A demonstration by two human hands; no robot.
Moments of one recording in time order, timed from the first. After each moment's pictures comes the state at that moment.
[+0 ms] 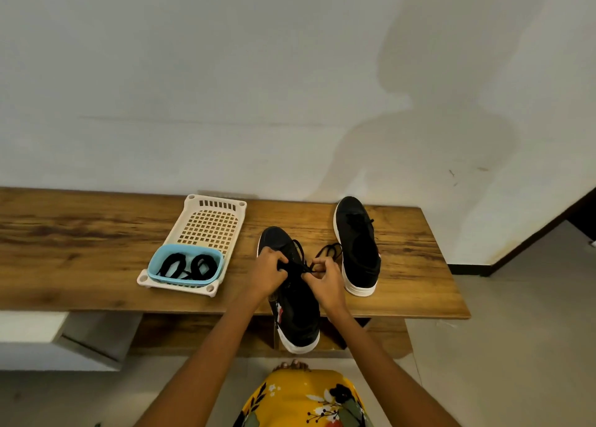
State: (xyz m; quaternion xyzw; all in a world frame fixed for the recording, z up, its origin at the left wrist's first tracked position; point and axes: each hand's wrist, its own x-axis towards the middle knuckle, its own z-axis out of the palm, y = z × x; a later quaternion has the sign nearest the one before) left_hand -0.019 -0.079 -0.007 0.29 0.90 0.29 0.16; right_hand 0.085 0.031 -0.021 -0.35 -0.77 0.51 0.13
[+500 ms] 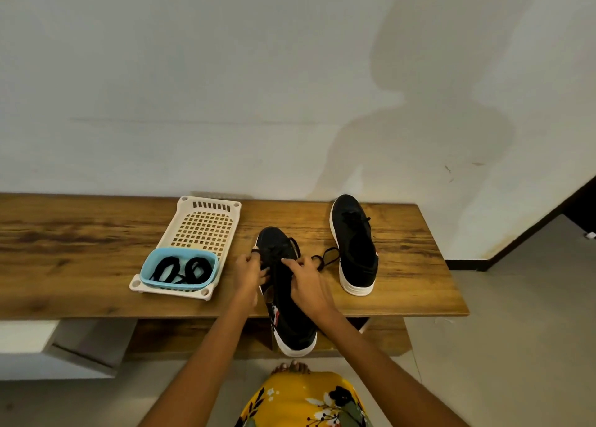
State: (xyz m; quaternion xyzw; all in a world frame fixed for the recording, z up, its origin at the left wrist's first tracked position) left_hand -0.024 -0.075 -0.024 -0.04 0.80 0.57 0.20; right_hand 0.075 0.015 -0.015 -0.18 -0.95 0.24 0.05
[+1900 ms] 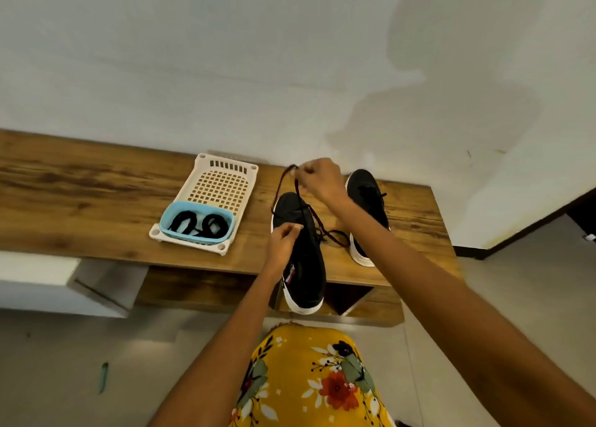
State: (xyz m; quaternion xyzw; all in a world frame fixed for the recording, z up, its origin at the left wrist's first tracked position) left_hand 0.008 -0.076 -0.031 0.08 0.72 0.65 0.25; right_hand 0.000 0.026 0.108 -0.22 -0.90 0.37 0.09
